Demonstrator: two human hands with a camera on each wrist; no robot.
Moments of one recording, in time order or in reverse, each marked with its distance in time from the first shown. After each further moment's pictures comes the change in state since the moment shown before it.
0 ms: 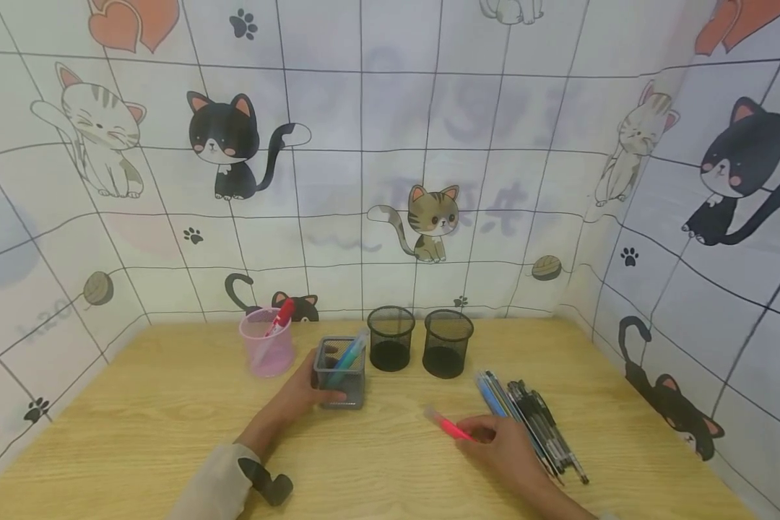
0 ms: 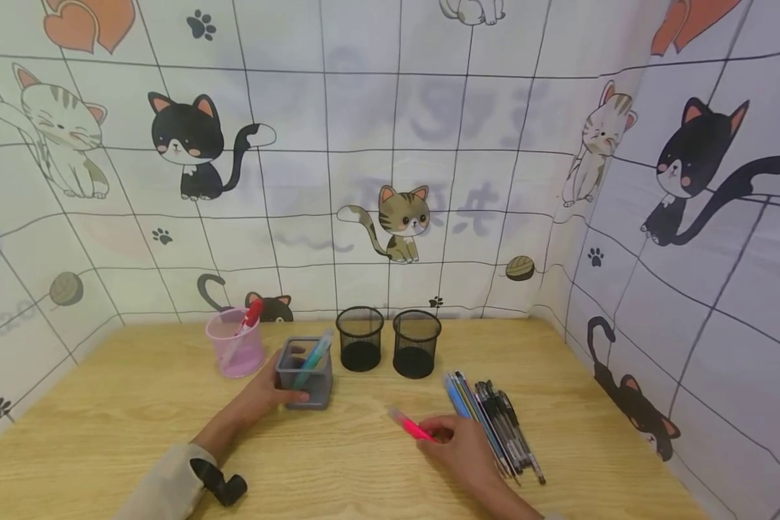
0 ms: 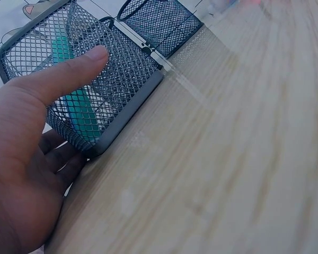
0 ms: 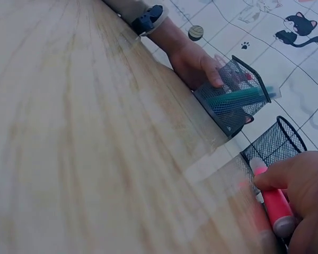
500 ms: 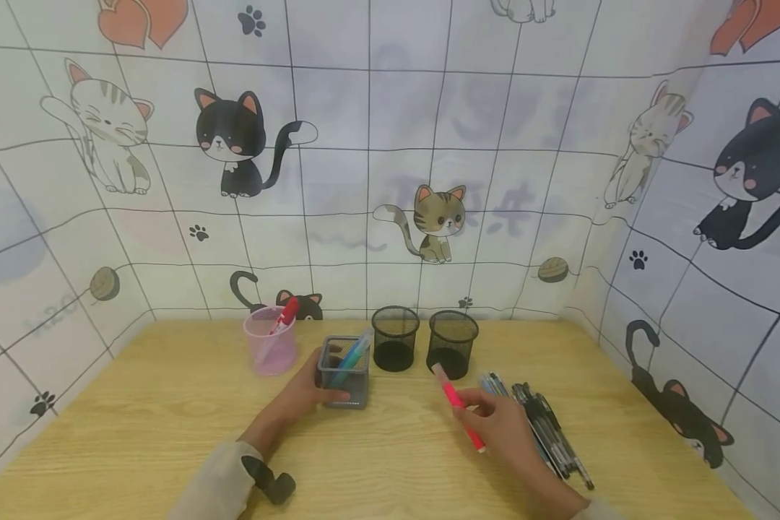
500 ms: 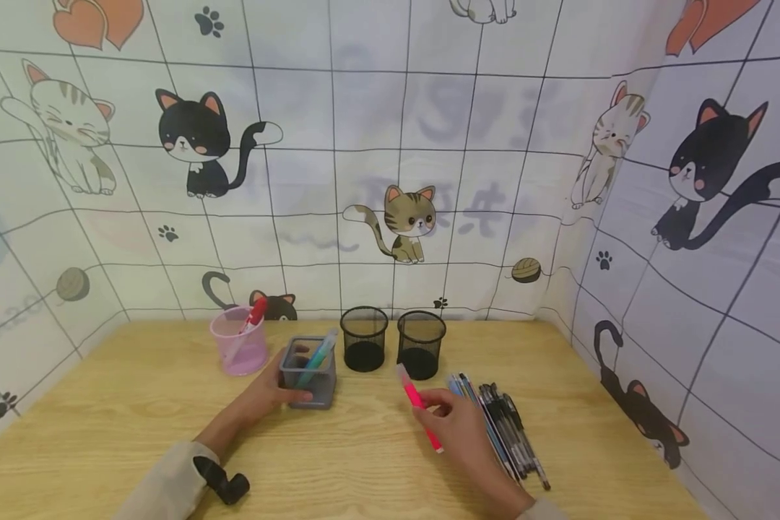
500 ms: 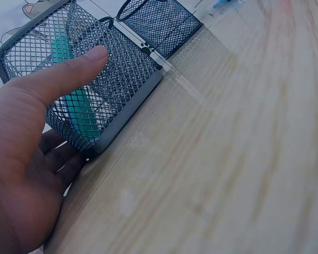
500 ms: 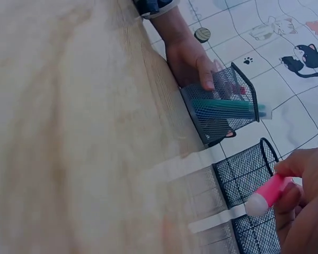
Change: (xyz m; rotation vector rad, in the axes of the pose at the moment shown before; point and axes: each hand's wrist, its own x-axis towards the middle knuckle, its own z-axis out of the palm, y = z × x) left_hand 0.000 0.001 -0.001 -0.030 -0.014 0.000; right_hand 0.022 -0.028 -0.002 0.114 0.058 0.004
